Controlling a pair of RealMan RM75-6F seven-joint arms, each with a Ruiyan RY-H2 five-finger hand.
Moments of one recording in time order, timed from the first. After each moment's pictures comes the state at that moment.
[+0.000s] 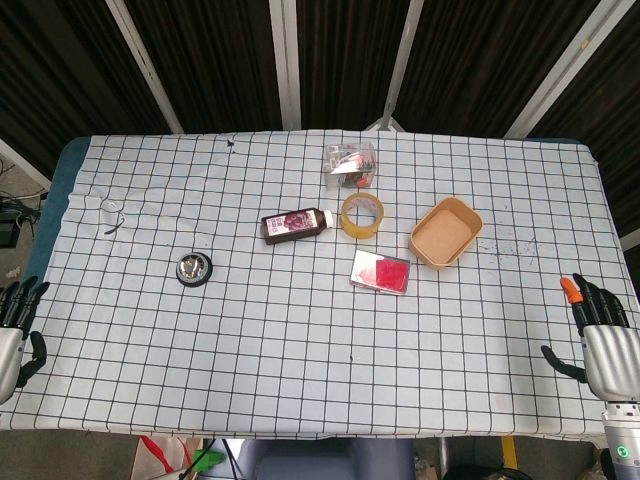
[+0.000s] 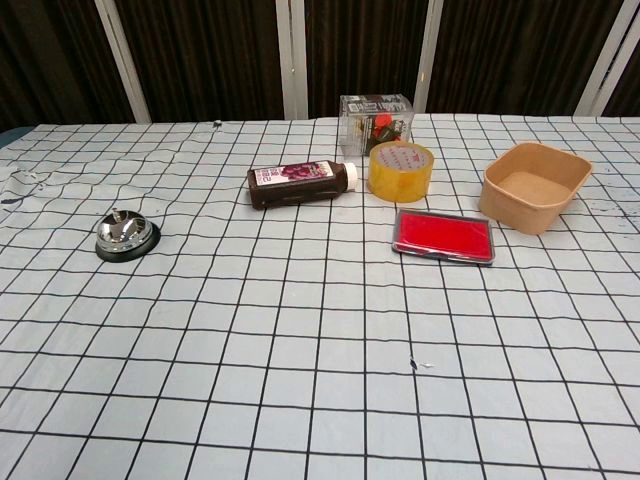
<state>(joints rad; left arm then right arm) -0.04 -1.08 -0.02 -1.74 1.51 1.54 0.17 0.08 -1.08 0.08 -1.65 -1.49 1.50 -0.02</state>
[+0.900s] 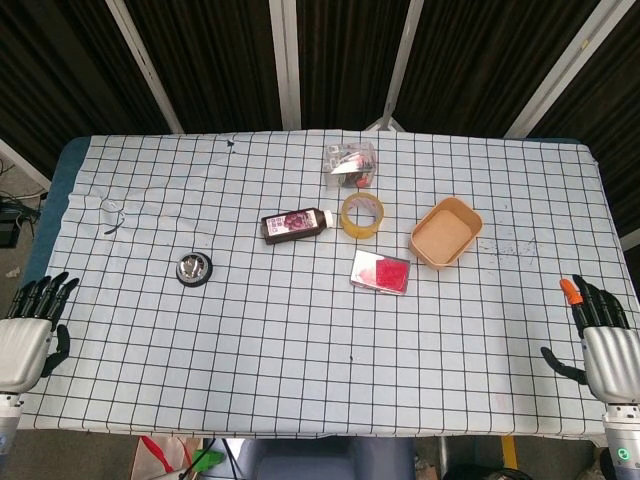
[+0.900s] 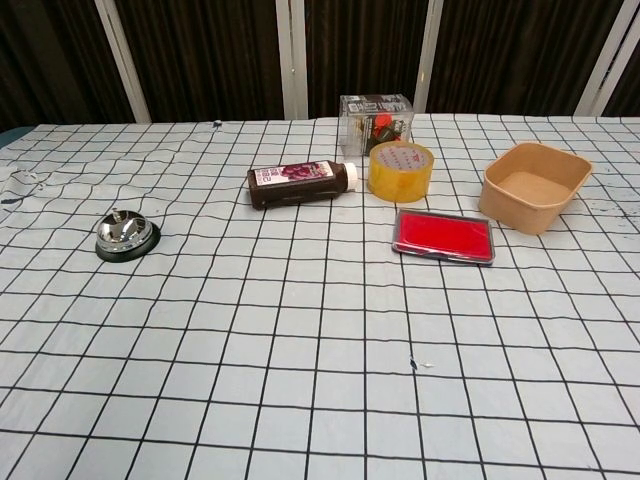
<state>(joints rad) -0.11 -1.10 -0.04 -1.72 1.50 1.44 0.19 0.07 -1.08 0.08 -1.65 -1.50 1.51 -0.02</state>
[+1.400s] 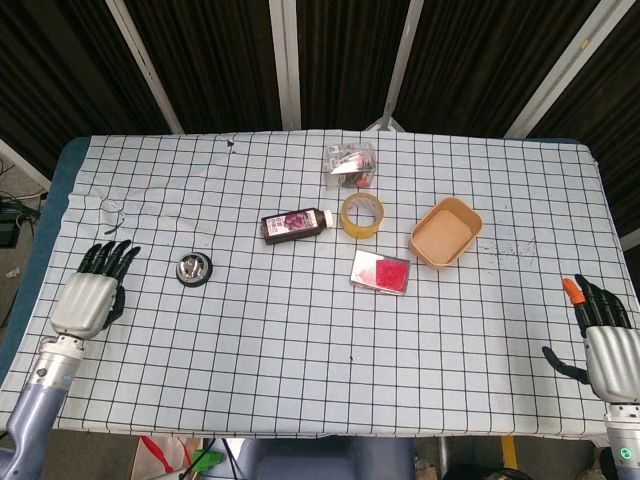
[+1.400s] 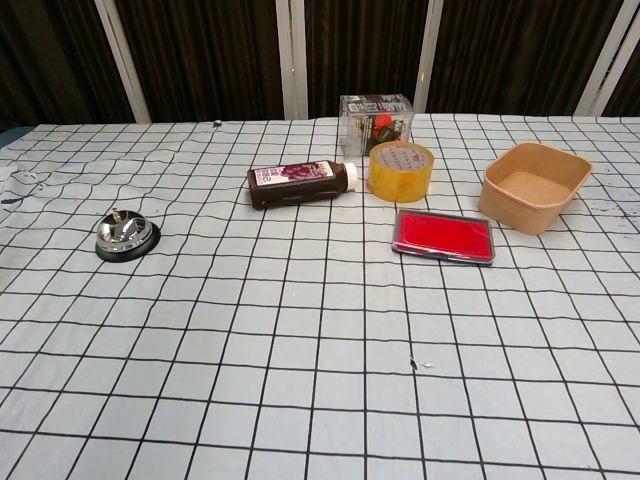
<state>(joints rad) -0.34 -1.28 -0.15 -1.58 1.36 1.18 0.34 0.07 -1.07 0.08 -1.64 -1.50 1.50 0.01</state>
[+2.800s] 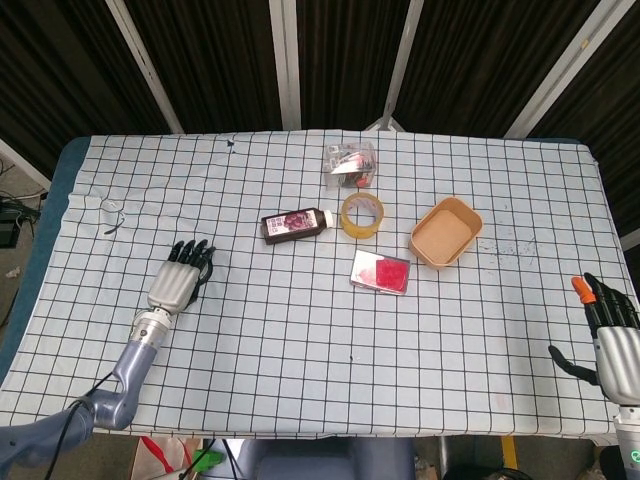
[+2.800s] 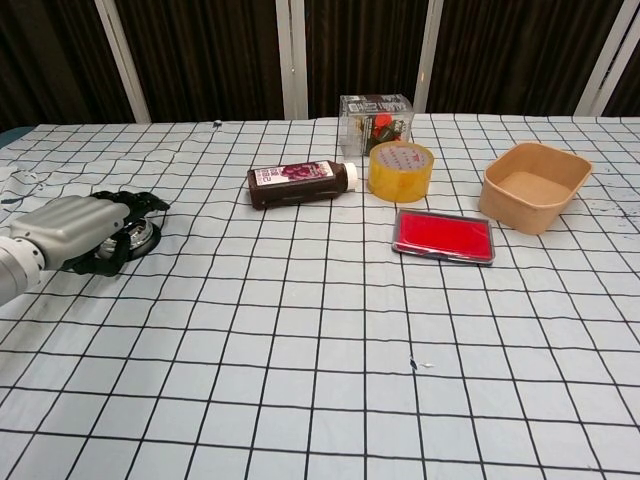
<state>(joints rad) -0.60 -1.76 -0.14 -0.99 1.28 0.96 0.29 0.06 -1.05 0.08 -1.64 -1.51 1.52 0.07</state>
